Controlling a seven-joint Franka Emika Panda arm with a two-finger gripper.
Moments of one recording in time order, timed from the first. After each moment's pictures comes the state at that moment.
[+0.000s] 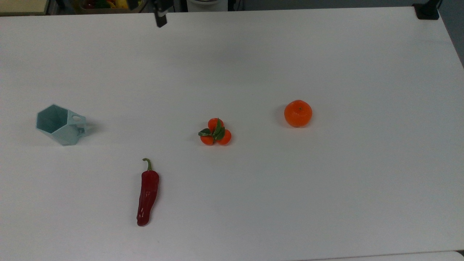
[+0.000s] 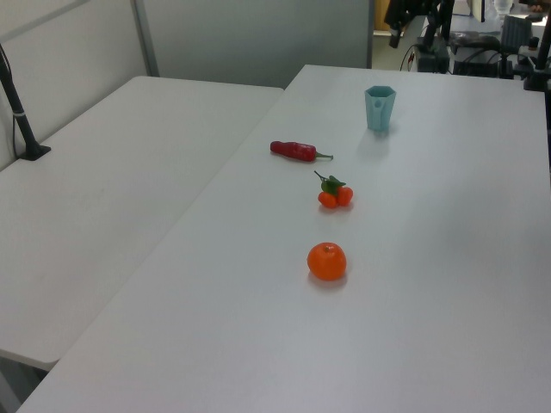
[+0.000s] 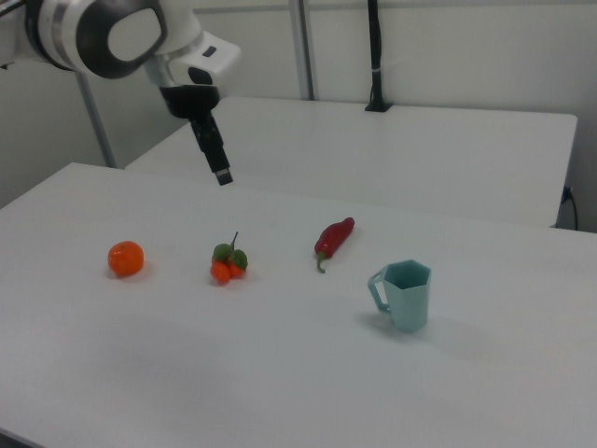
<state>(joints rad) -0.09 -0.01 -0.01 -1.64 0.06 1.85 0.61</state>
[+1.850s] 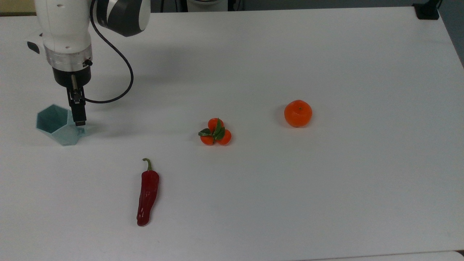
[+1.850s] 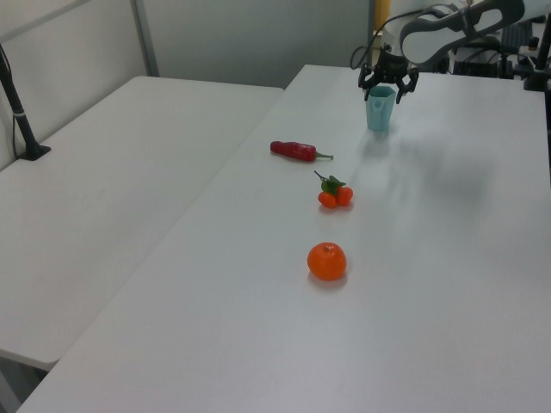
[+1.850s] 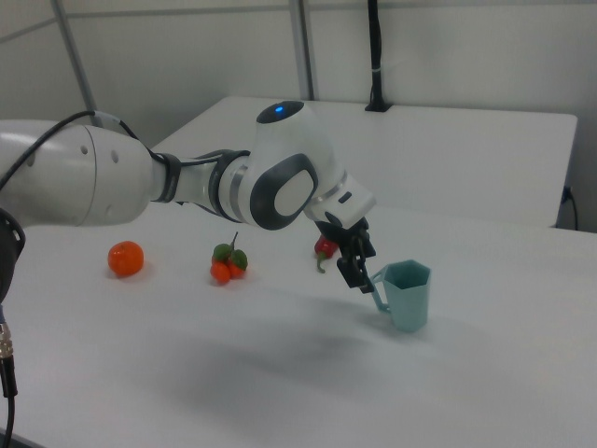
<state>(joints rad) -0.18 0.45 -0.13 -1.63 -0.13 2.39 0.96</state>
